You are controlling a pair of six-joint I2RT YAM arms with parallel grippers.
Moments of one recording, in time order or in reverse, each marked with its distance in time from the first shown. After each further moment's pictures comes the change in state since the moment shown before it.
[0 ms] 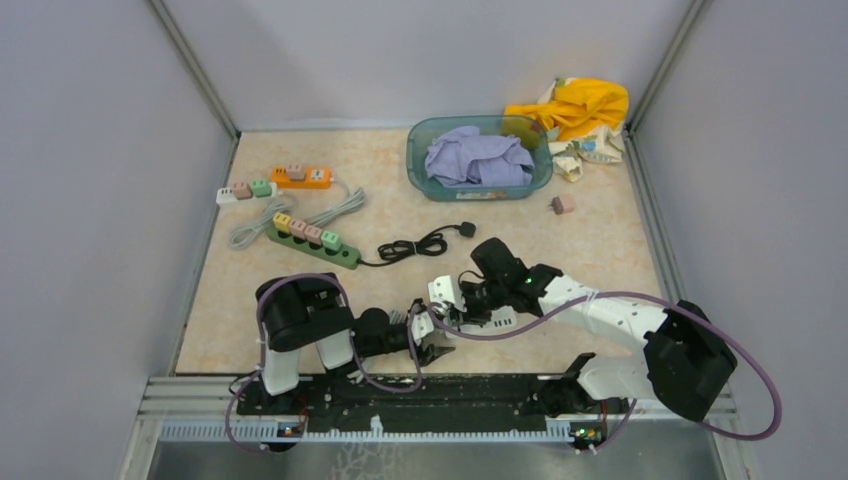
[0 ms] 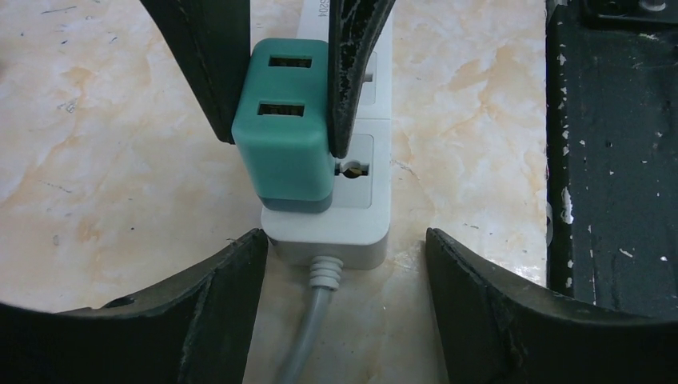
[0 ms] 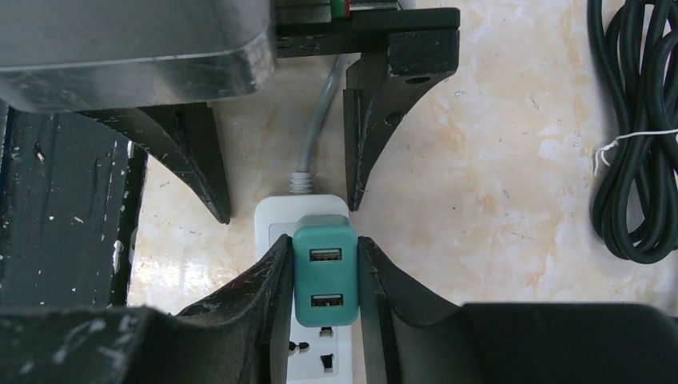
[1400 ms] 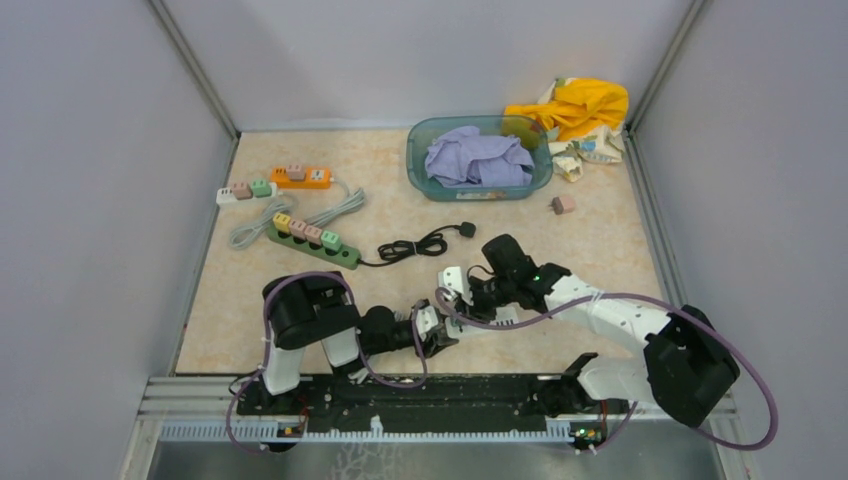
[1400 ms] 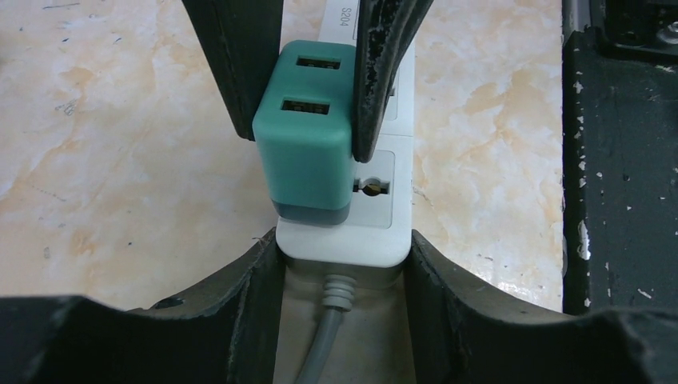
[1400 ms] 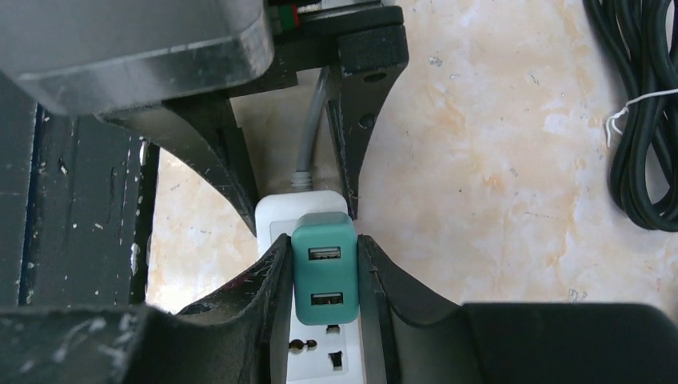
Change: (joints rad) left arm 0.001 0.037 0.040 0.003 -0.012 -0.070; right arm -0.072 -0.010 -0.023 0.029 -0.063 0.086
